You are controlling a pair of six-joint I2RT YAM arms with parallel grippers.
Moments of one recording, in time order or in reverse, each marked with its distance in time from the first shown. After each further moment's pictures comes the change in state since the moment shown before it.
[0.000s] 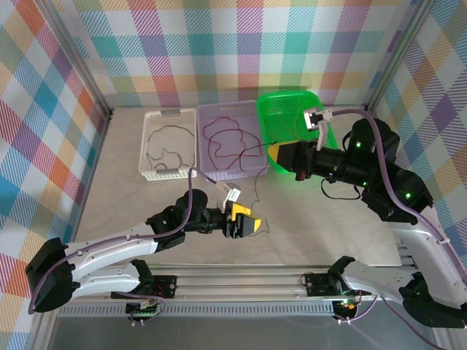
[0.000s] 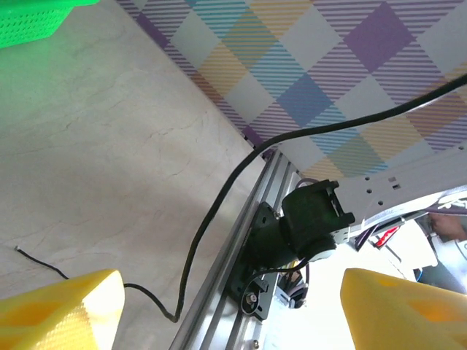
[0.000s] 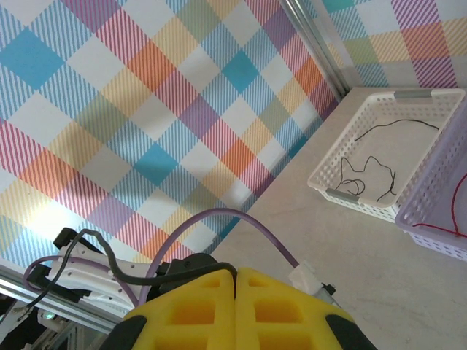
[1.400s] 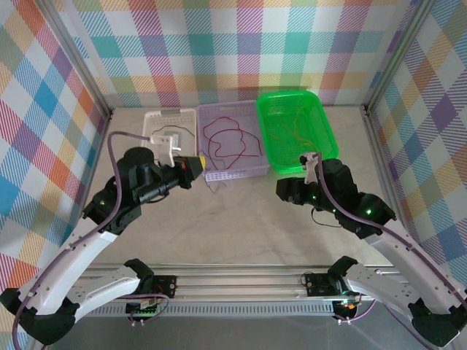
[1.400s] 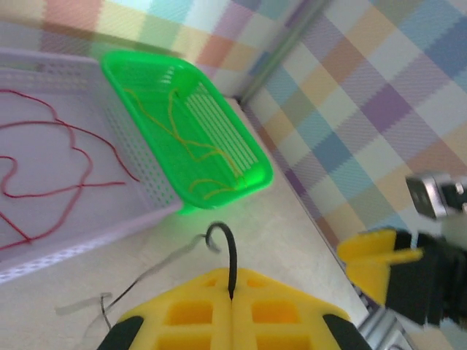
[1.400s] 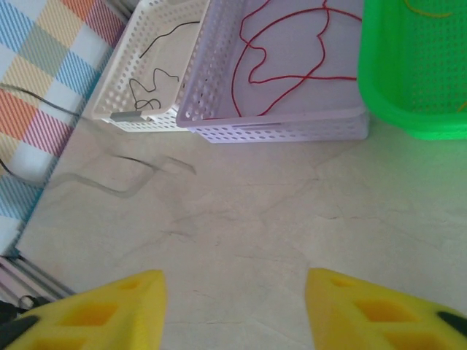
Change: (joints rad) left arm 0.395 -0.156 0.549 -0.715 -0.230 0.063; right arm -0.015 -0.194 -0.598 0.011 0.382 -0.029
